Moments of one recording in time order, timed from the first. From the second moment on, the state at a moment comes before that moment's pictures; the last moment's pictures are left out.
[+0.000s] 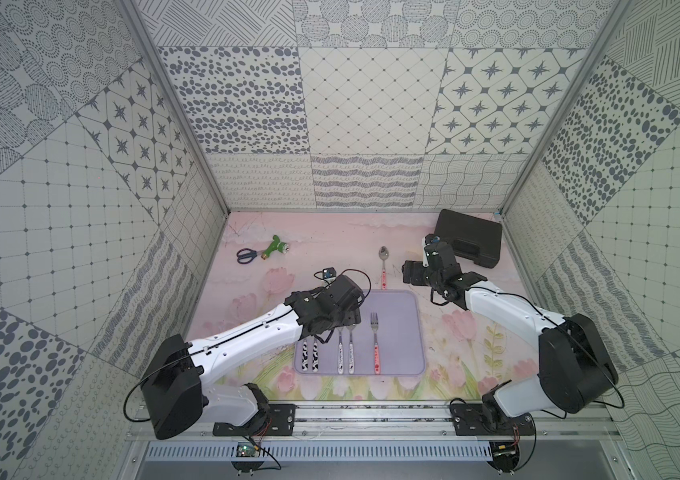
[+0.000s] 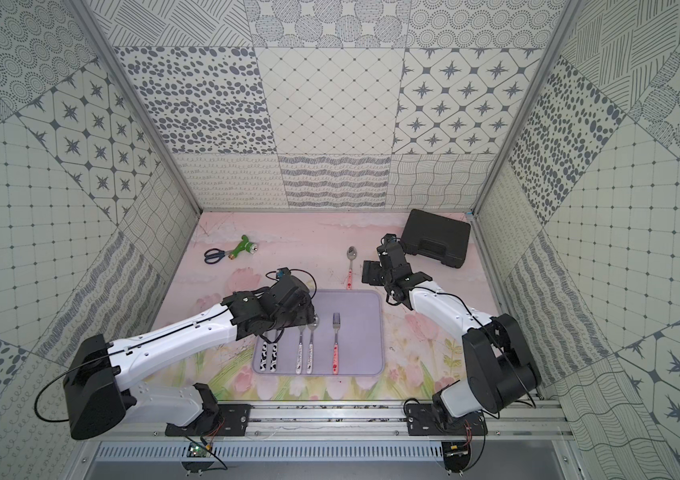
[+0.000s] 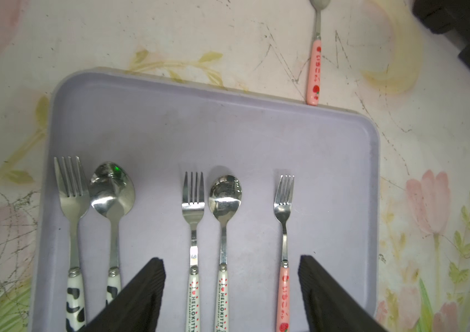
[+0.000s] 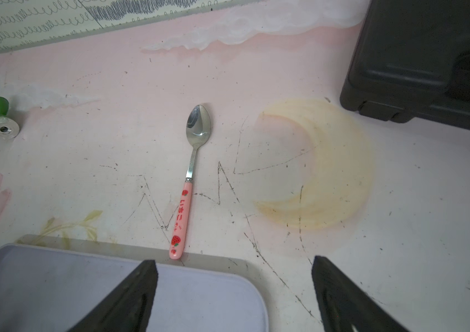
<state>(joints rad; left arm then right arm) -0.81 1.31 0.97 -0.68 -0.25 -0.89 0.47 1.52 0.96 -0.19 0.15 0.40</state>
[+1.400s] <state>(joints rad) -0.61 1.13 0.78 -0.55 -0.28 -0.65 0.57 2.09 1.45 -0.44 0.12 0.38</state>
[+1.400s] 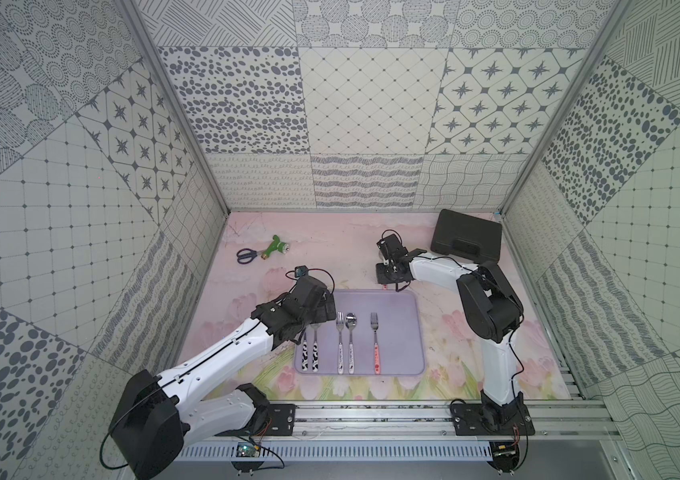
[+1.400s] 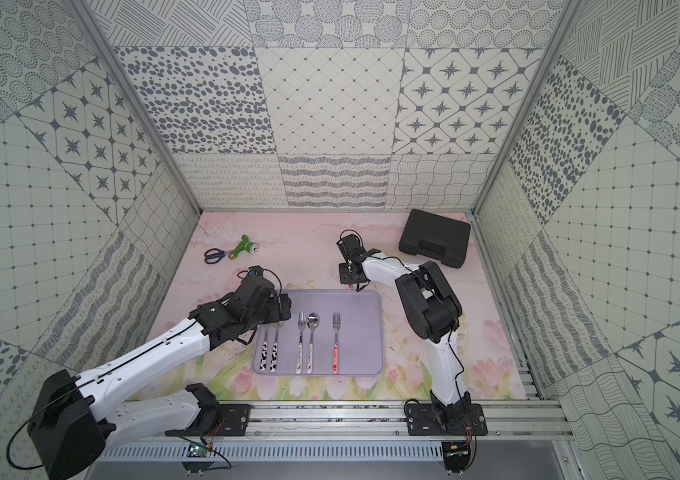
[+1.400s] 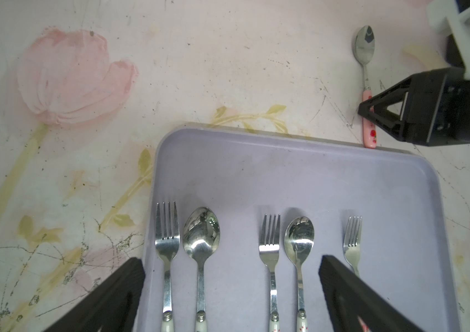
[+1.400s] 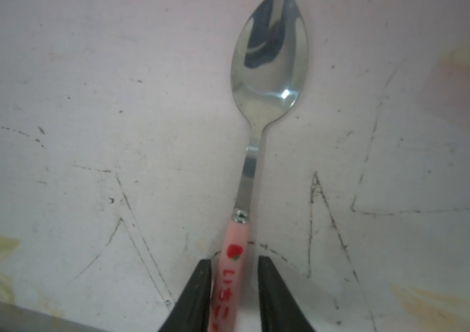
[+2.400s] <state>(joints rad) -0.61 1.08 0.75 -0.55 -0.29 -0.64 0.56 1.94 1.41 -0.49 0.12 0.40</state>
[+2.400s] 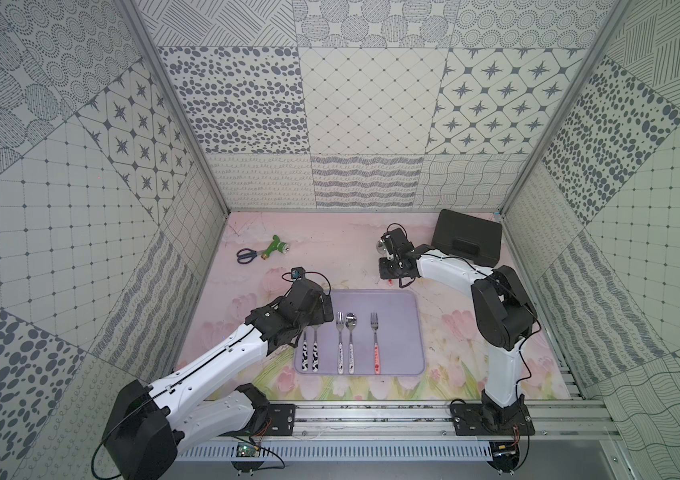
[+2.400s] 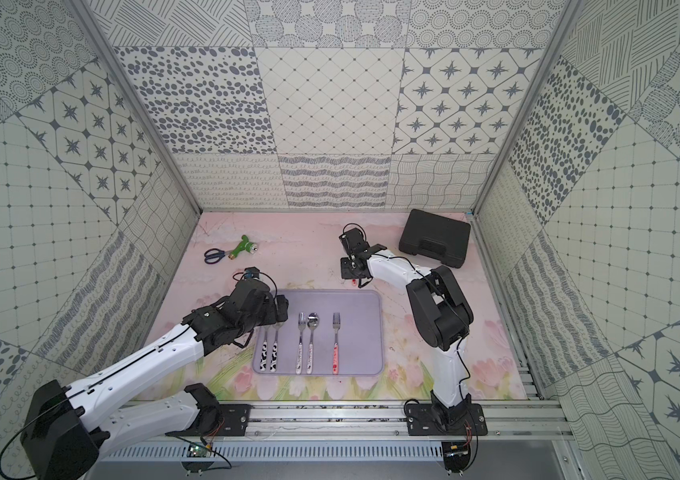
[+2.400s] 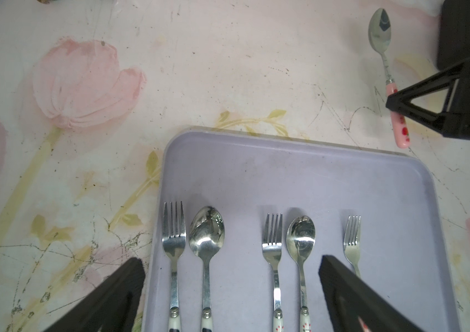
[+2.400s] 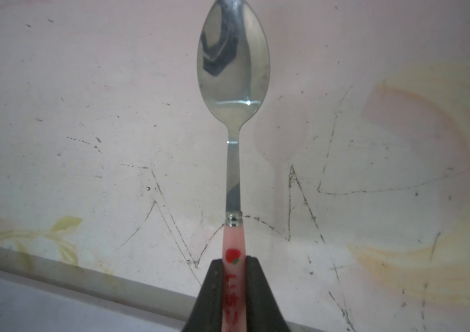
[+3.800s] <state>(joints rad) -0.61 1.06 0.74 -0.55 -0.33 -0.64 0.91 1.35 0.62 -0.30 0.17 0.89</state>
